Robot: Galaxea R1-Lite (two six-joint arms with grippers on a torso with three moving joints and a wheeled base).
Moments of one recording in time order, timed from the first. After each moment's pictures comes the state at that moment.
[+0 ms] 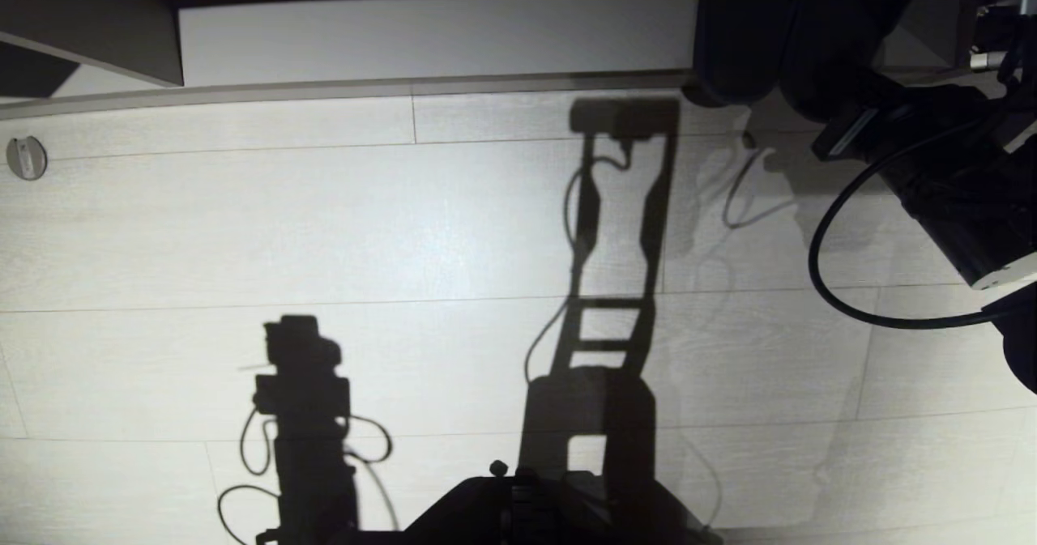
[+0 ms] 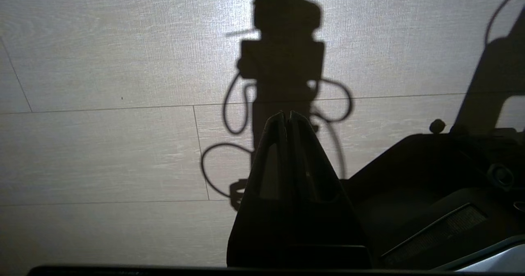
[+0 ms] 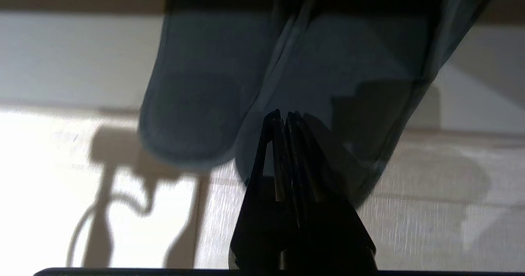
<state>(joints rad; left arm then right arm) 0.00 0.00 0.00 0.00 0.00 0.00 0.21 1.60 -0.89 -1.23 -0.08 -0.10</state>
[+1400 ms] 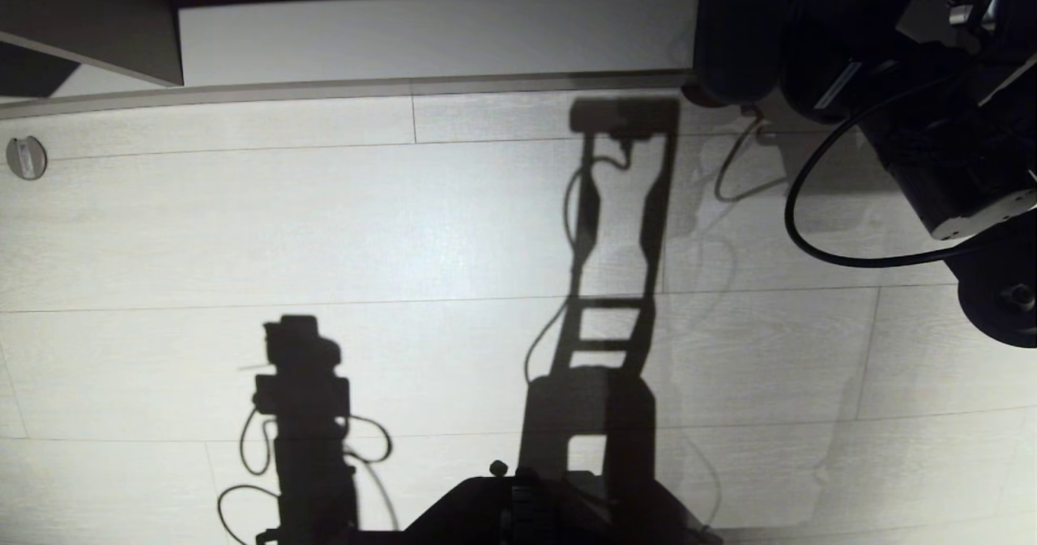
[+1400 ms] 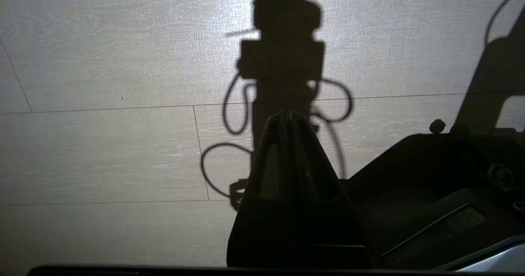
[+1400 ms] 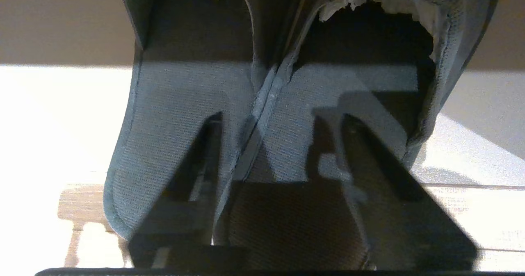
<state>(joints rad) 0.00 0.00 0.00 0.00 0.00 0.00 0.21 1.68 -1.08 -1.21 -0.13 -0.11</state>
